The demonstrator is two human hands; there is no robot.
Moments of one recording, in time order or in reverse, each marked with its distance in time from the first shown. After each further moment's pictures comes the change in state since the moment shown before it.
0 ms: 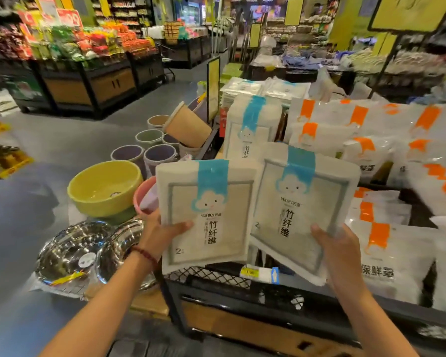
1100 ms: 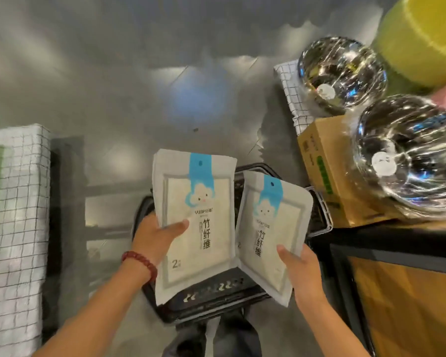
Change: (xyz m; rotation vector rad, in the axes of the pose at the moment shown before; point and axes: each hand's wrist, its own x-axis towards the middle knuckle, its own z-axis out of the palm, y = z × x) left_hand -0.415 -0.381 -0.271 -0.307 1.228 -0.723; right_hand -0.376 0.339 0.363 -0.558 -1.262 0.426
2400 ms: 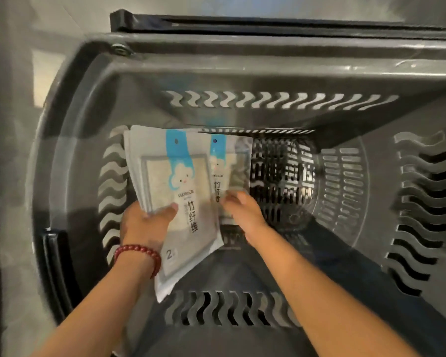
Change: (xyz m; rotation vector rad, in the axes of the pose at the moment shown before) left_hand 0.157 -0.270 0.025 -0.013 0.457 -0.488; right_hand 0.225 0.232 0.230 -0.421 -0.533 0.273
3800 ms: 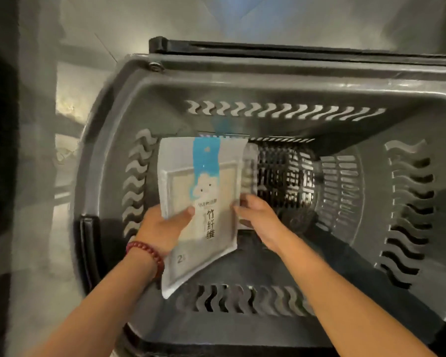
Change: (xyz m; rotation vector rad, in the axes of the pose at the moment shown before) left_hand -0.019 0.005 -0.017 -0.022 -0.277 0.026; right_hand -0.029 -0.009 -0.021 0.104 -0.170 -0.094
